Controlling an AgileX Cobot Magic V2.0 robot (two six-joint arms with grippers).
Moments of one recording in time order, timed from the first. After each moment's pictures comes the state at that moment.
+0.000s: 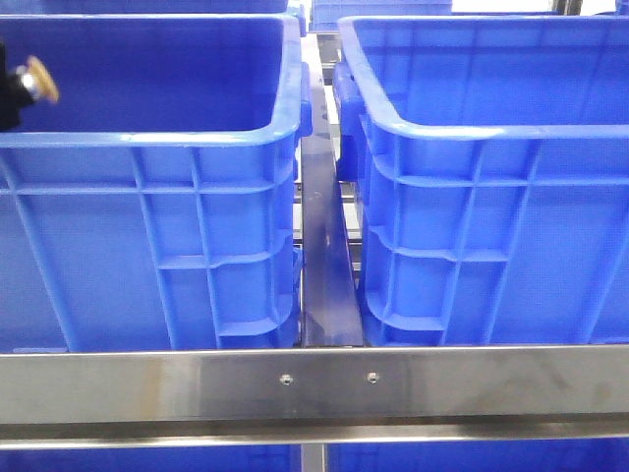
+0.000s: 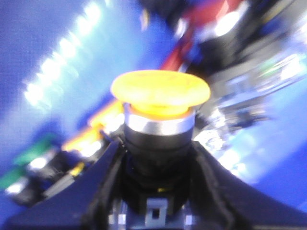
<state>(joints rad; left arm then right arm) -0.13 1.62 -1.39 0.00 0.95 0.71 -0.03 -0.01 0.03 -0.03 0.00 0.10</state>
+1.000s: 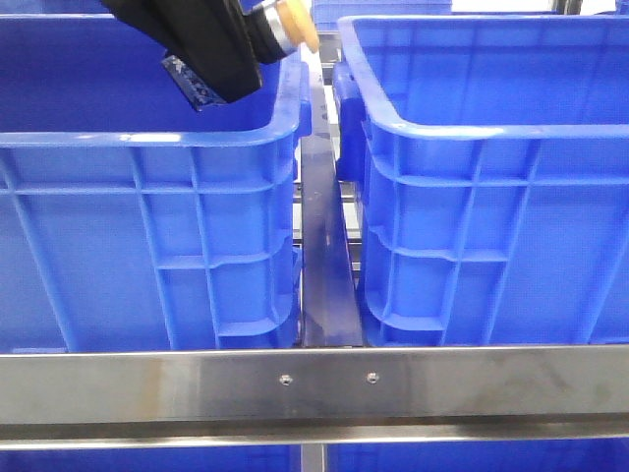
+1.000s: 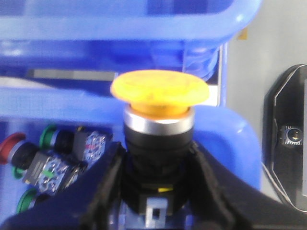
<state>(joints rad) -0.61 1.53 -1.39 -0.22 0.98 1.00 -0.03 -0.01 0.00 -0.03 0.05 0.10</state>
